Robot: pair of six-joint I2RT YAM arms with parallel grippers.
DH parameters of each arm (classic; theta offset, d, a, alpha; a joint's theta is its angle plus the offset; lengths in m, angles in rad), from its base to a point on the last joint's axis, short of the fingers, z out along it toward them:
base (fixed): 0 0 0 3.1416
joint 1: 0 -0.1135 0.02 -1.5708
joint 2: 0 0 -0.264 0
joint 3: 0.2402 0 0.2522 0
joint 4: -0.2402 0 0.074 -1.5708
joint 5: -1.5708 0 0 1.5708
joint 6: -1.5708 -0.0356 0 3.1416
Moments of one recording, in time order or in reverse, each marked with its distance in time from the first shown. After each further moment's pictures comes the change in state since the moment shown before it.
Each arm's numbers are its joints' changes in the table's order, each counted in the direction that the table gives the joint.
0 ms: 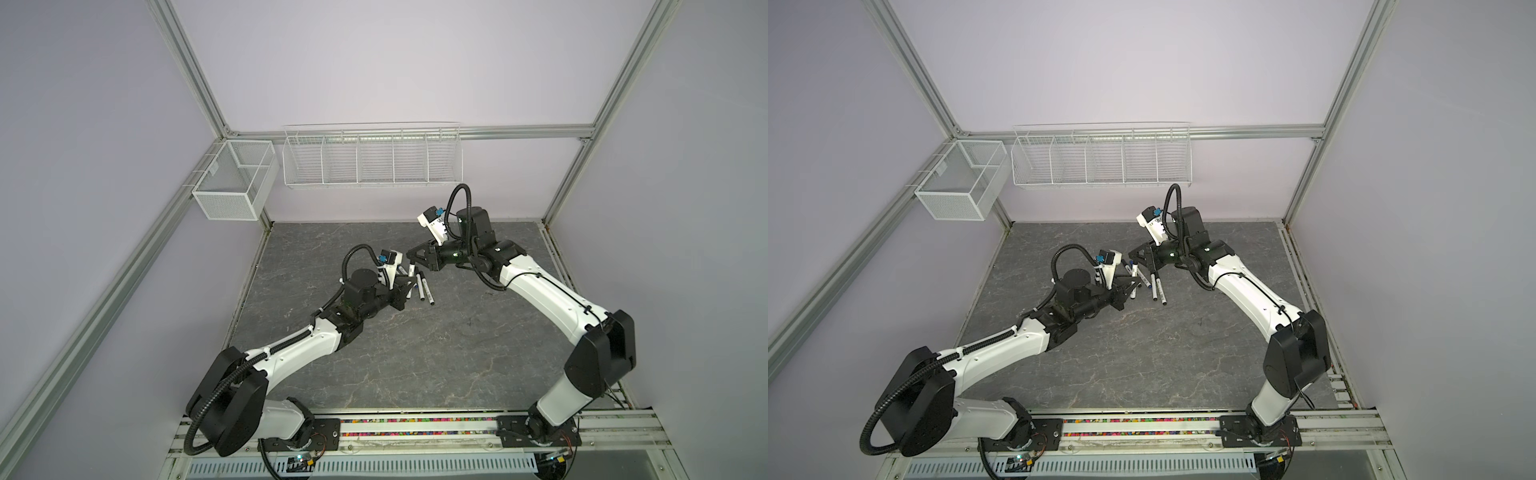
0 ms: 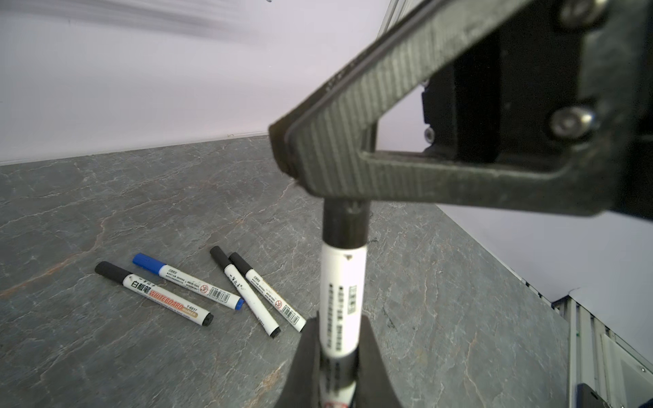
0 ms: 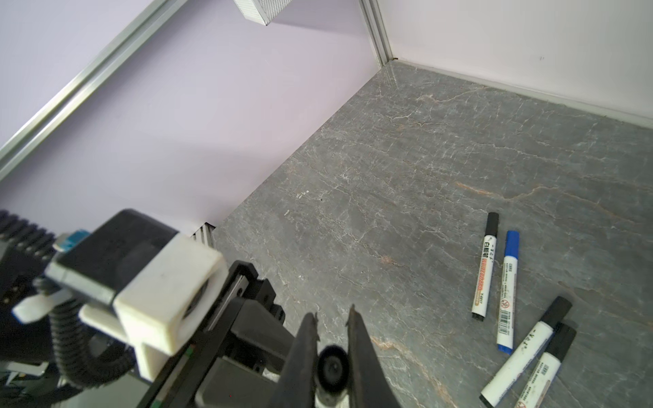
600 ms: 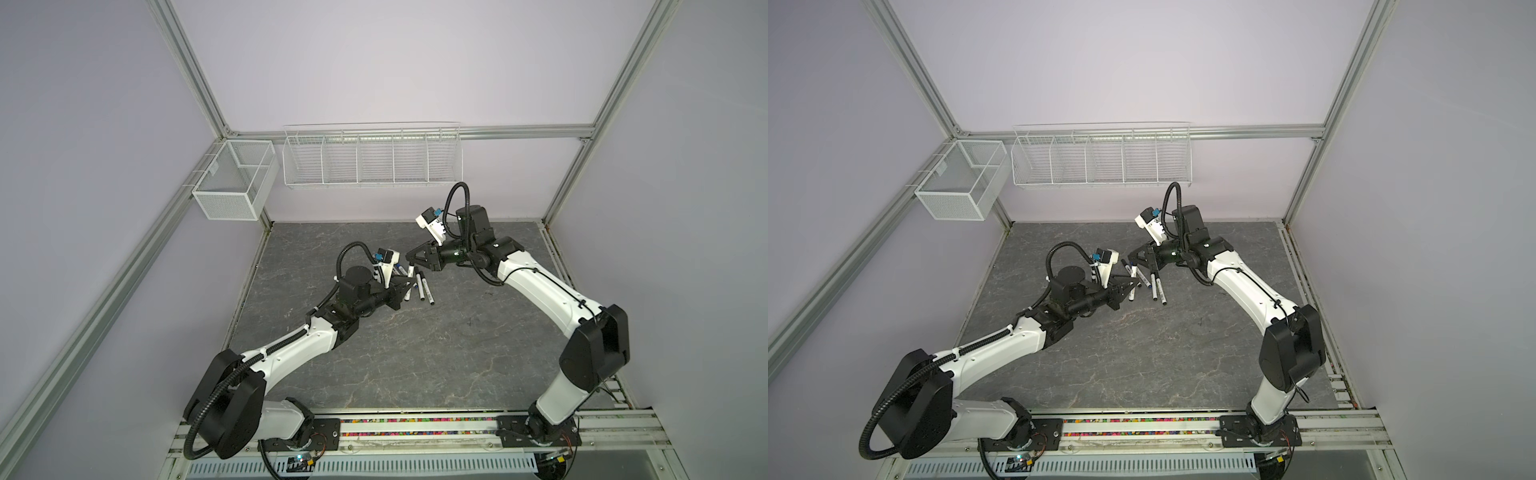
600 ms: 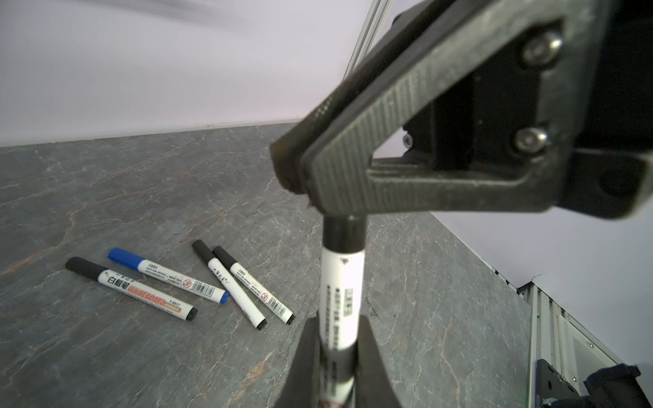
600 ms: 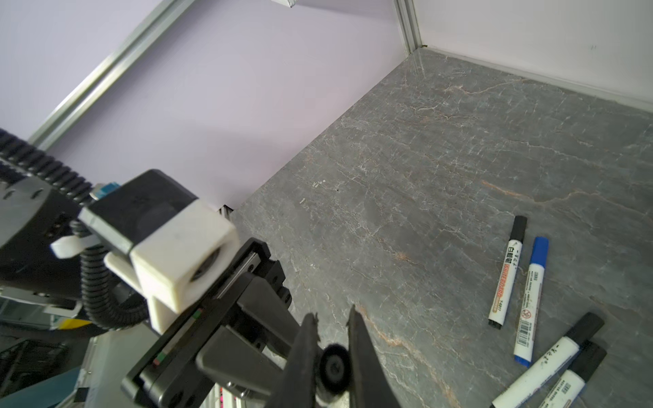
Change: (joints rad) left arm -0.032 0.008 -0.001 -0.028 -0.078 0.031; right arm -0.003 -0.055 0.062 -0.079 0.086 0.097
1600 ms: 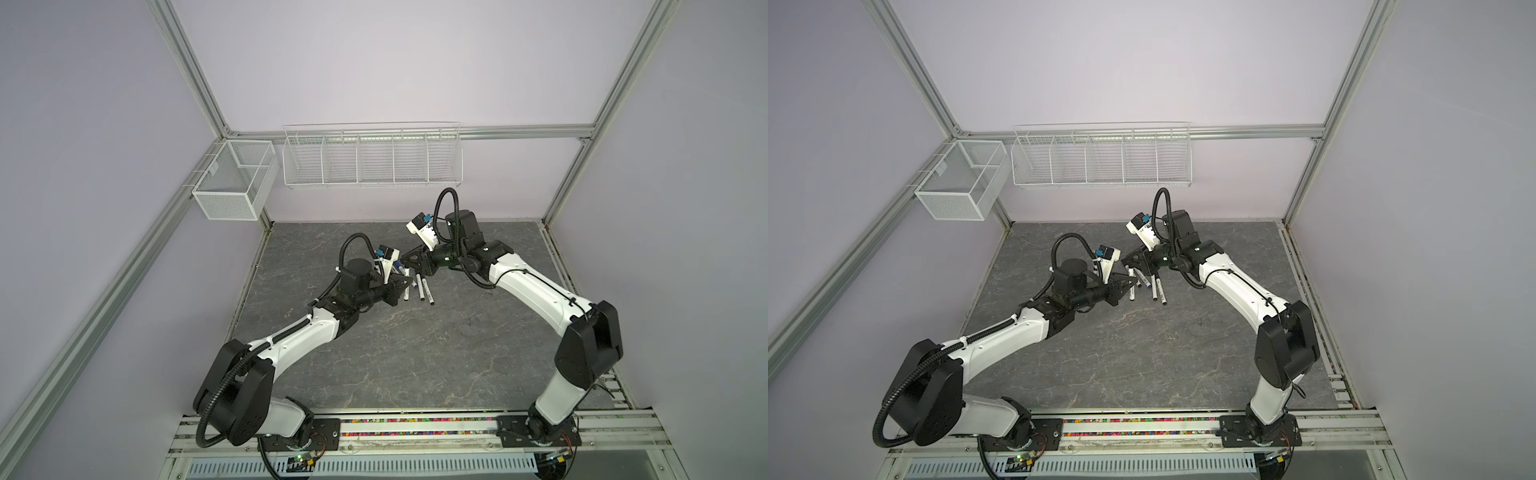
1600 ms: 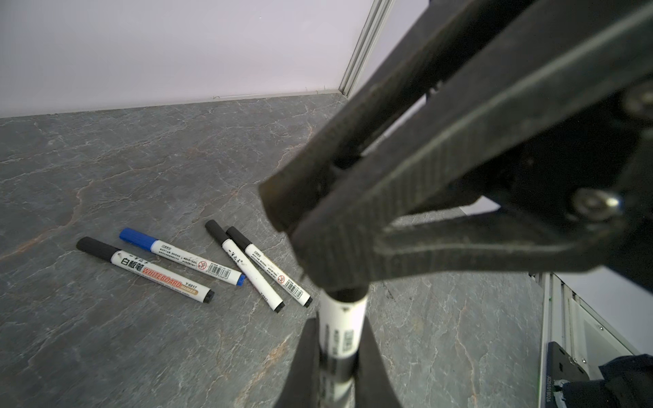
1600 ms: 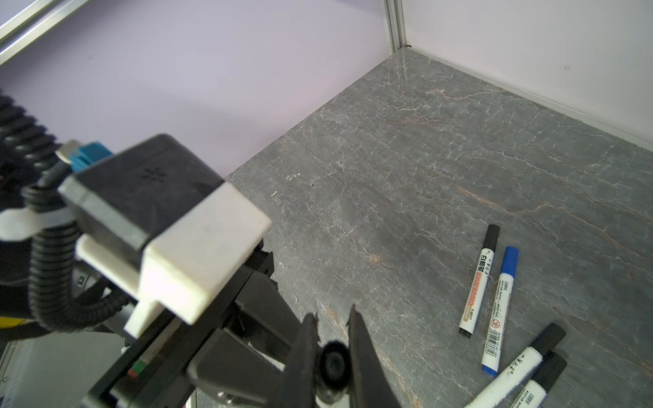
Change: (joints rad) left arm -0.050 -0.065 0.069 -0.092 -0.068 -0.050; right arm -0.024 -0.027 -0.029 0.048 -0.077 0.054
